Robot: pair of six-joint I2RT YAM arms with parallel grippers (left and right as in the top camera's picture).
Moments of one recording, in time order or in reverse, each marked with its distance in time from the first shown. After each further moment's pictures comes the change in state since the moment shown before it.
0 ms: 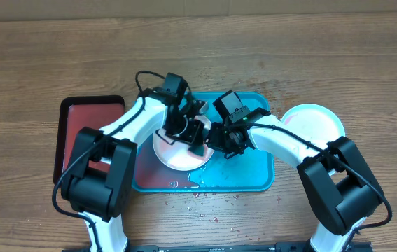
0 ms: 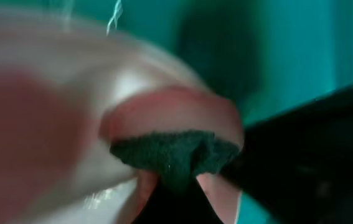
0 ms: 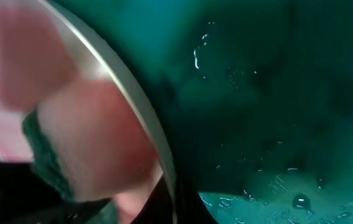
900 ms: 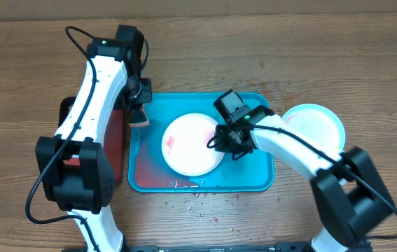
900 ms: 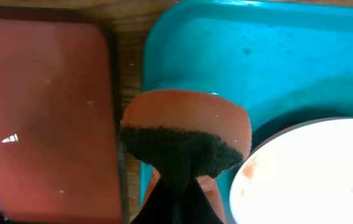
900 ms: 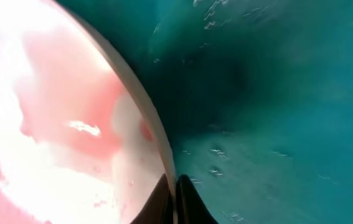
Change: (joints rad) left arm 0.225 0.007 0.508 -0.638 -0.592 -0.267; right arm 0.021 -0.104 0.052 -0.222 0.196 -0.124
